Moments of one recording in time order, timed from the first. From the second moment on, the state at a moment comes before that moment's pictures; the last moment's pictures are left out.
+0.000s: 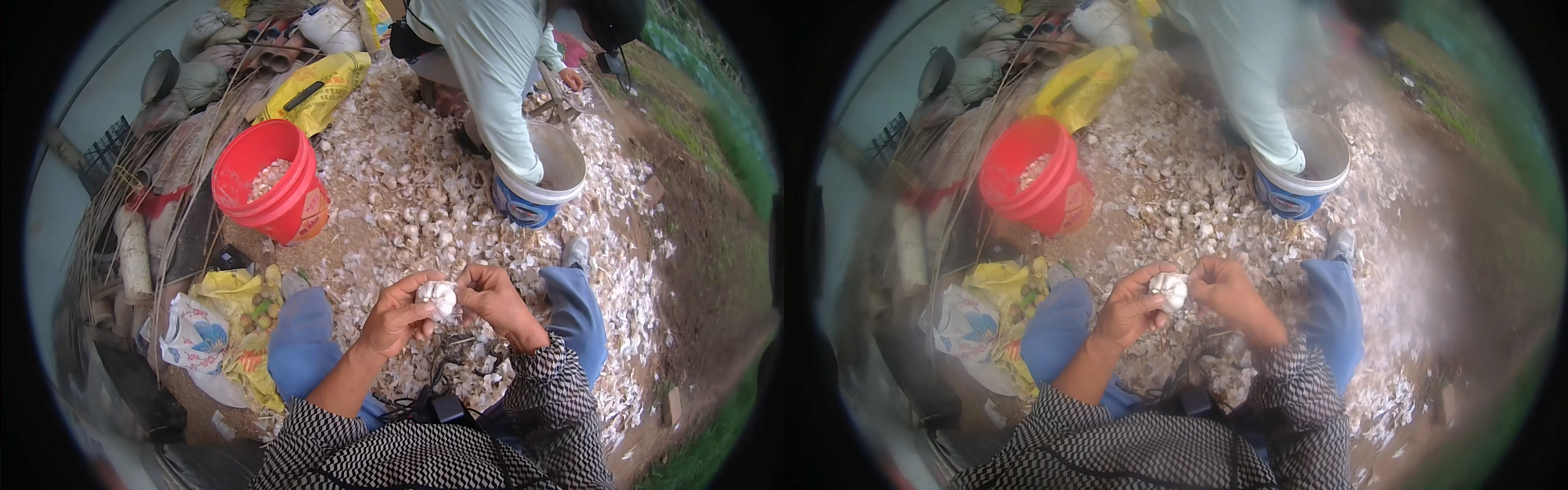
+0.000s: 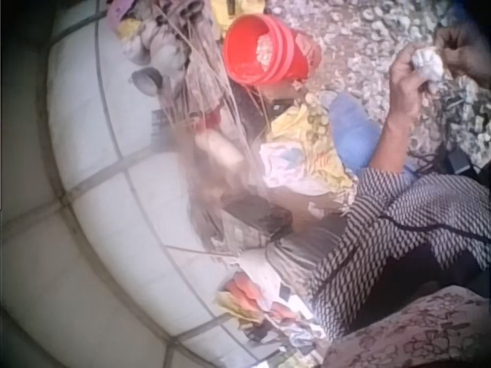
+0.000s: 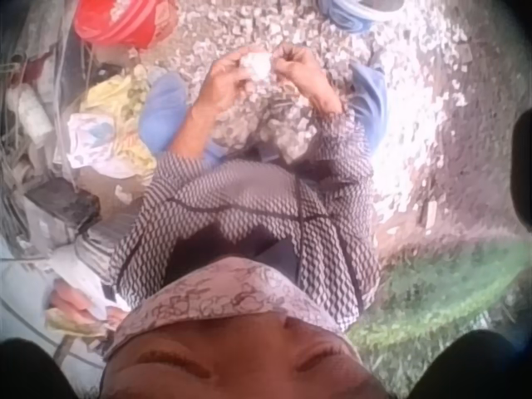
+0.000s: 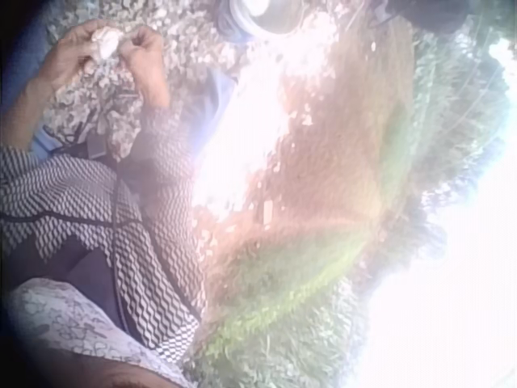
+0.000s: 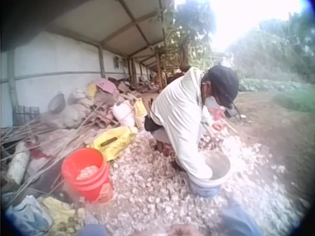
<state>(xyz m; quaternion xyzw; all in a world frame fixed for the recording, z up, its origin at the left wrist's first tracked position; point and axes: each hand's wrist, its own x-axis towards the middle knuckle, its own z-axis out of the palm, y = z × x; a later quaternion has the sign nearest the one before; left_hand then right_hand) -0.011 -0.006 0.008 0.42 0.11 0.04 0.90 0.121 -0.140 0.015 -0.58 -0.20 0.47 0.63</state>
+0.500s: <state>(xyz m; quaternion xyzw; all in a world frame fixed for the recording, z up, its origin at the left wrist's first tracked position) -0.002 -0.011 0.010 0.63 0.11 0.16 0.75 0.104 -0.132 -0.011 -0.63 -0.34 0.32 0.62</state>
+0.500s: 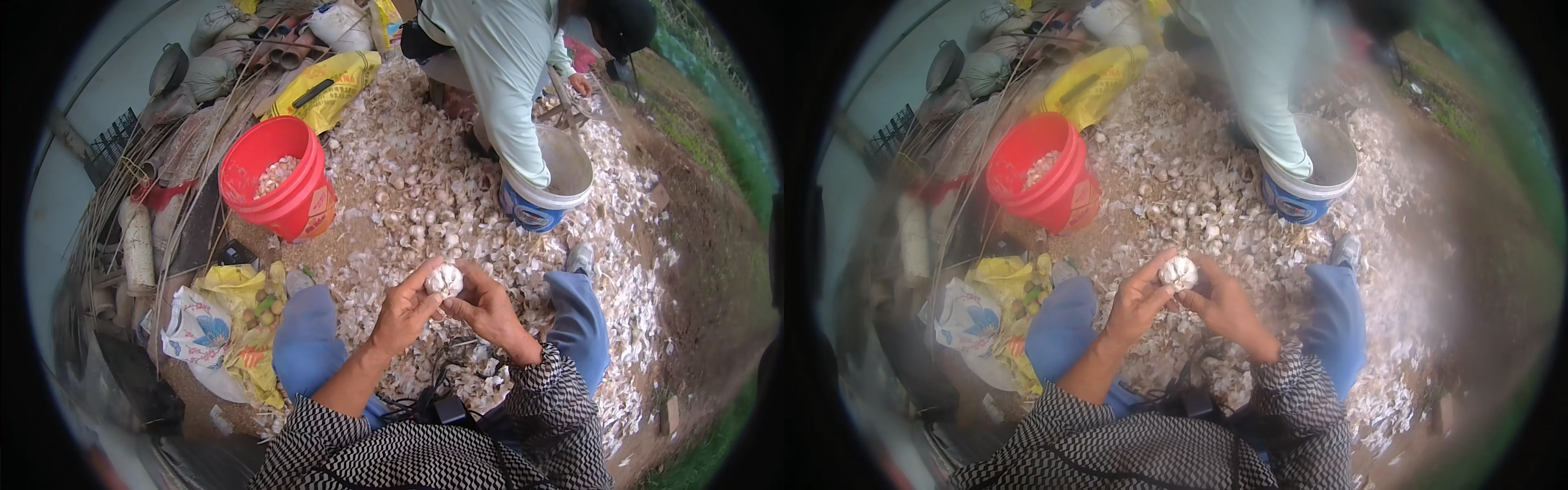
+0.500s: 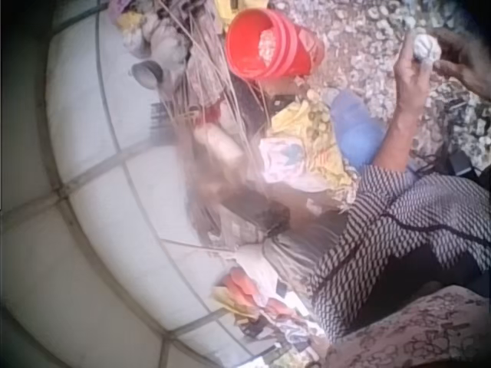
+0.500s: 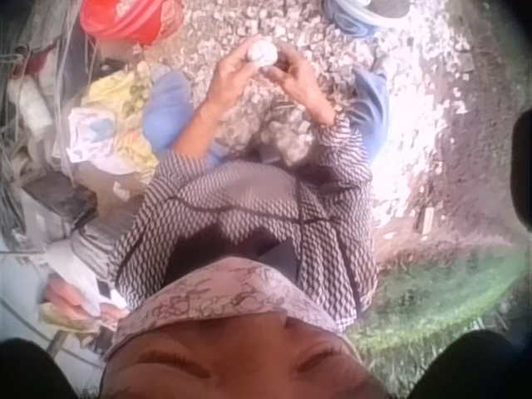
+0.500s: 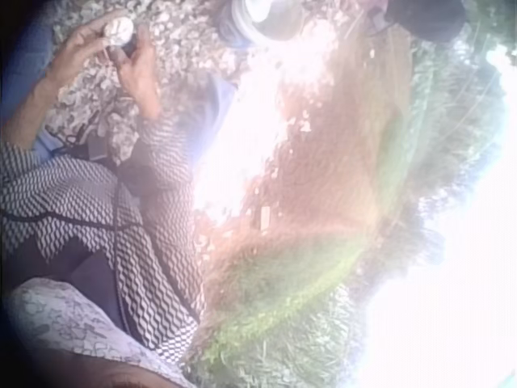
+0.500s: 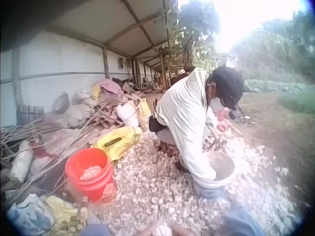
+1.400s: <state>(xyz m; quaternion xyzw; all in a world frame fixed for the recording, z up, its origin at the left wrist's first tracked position) -0.013 0.002 0.002 0.65 0.12 0.11 0.75 0.110 -0.141 0.017 -0.55 -0.30 0.48 0.61</state>
